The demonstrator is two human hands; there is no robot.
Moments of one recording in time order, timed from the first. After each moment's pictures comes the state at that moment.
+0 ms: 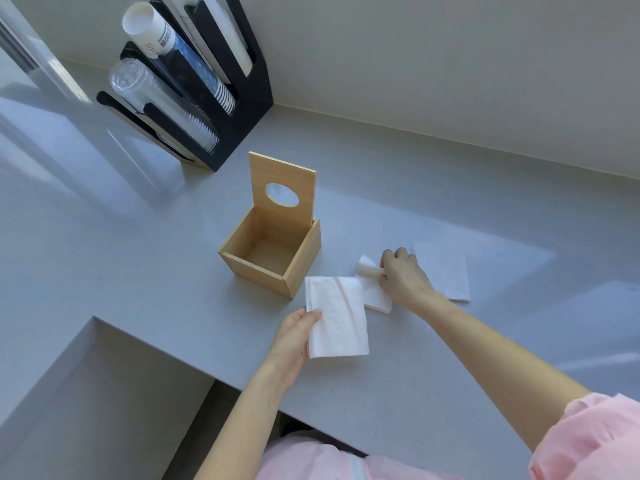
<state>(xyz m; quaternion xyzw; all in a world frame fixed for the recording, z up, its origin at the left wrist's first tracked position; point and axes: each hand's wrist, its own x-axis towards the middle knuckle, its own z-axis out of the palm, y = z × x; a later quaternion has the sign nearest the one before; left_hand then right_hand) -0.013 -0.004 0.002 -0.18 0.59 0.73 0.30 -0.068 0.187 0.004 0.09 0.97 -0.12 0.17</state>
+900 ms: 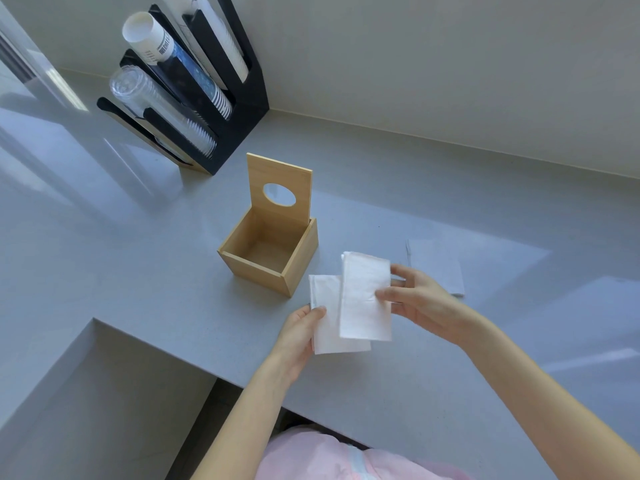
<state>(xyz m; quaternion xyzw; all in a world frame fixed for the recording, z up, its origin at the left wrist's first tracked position) -0.011 0.005 0.010 -0.16 0.59 0.72 0.32 -0.009 0.204 0.038 0.11 0.60 -0.76 0.22</state>
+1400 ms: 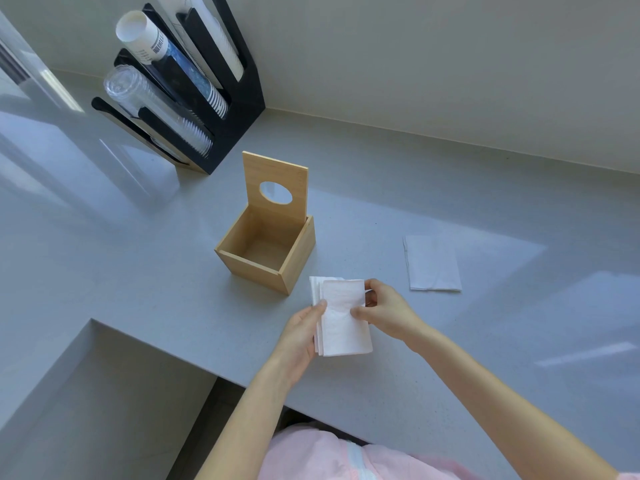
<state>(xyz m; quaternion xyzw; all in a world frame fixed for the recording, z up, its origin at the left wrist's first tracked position) -0.004 0.006 0.009 -0.13 0.59 0.72 0.34 -0.006 0.163 0.011 0.16 0.79 -0.55 0.20</state>
